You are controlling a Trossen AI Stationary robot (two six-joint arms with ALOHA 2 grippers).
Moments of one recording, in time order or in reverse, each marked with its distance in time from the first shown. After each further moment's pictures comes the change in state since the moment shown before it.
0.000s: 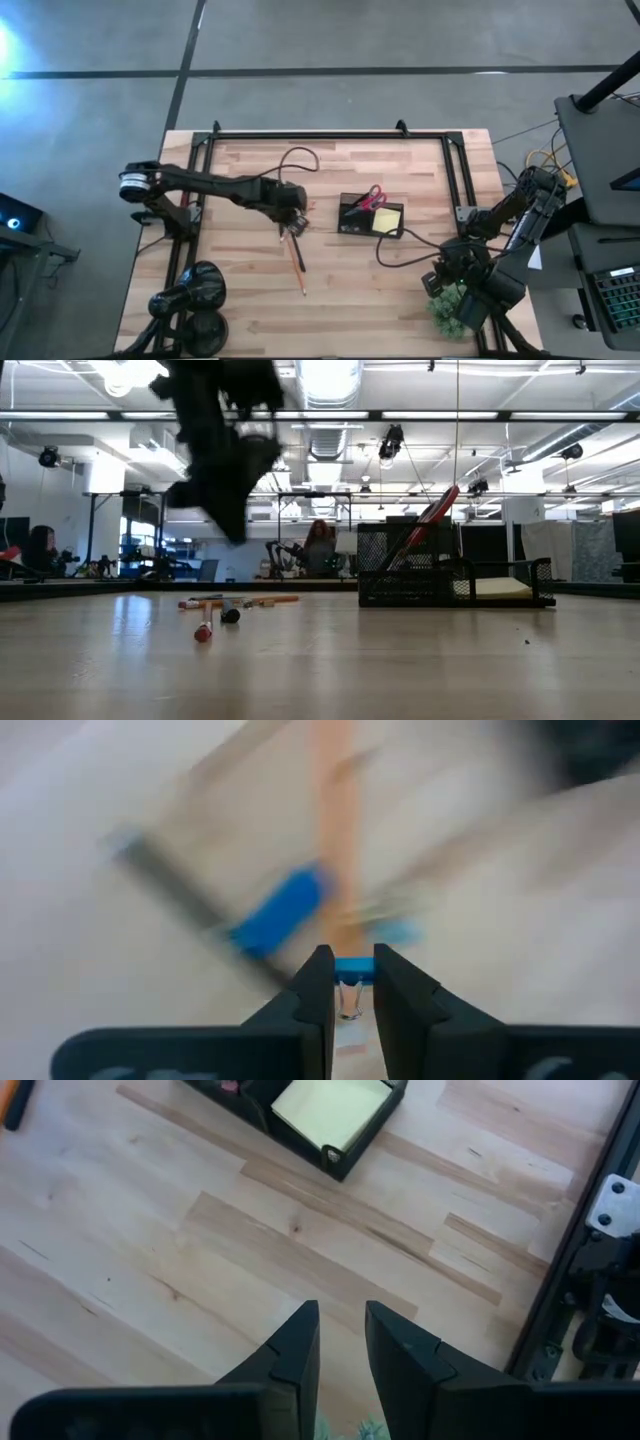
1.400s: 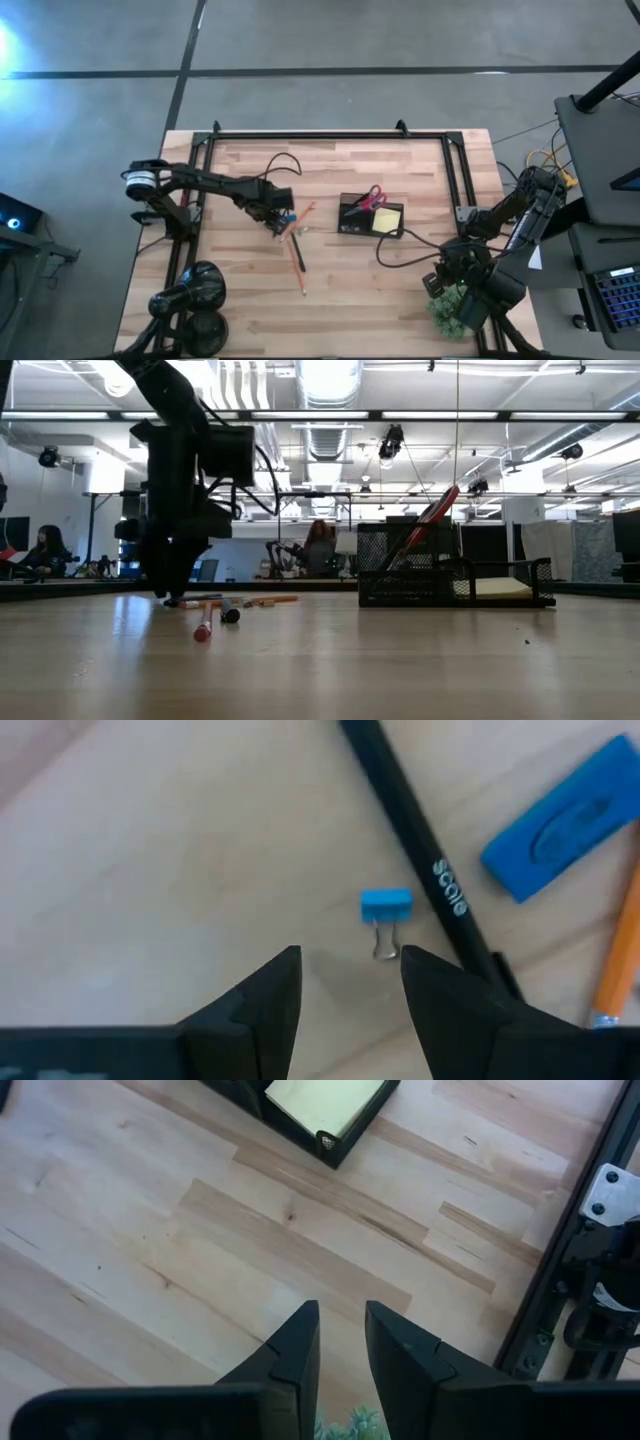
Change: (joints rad) left arm 0.105 0.043 -0.199 -0.072 0.000 0.007; right arm 0.000 0.000 0.002 0.000 -0.034 -0.008
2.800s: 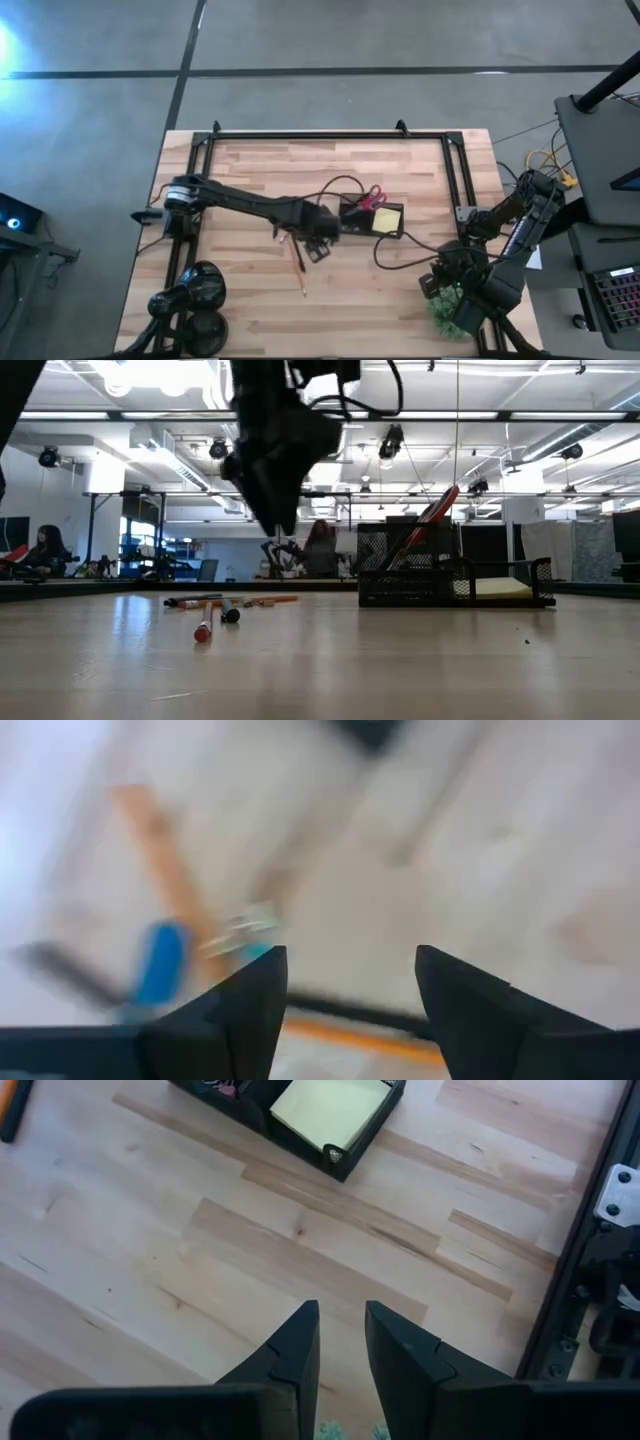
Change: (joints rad) left arm -0.263 0.328 0.711 -0.277 -0.095 0.159; right arm 0.000 0.042 0.008 0.005 0.044 0.056
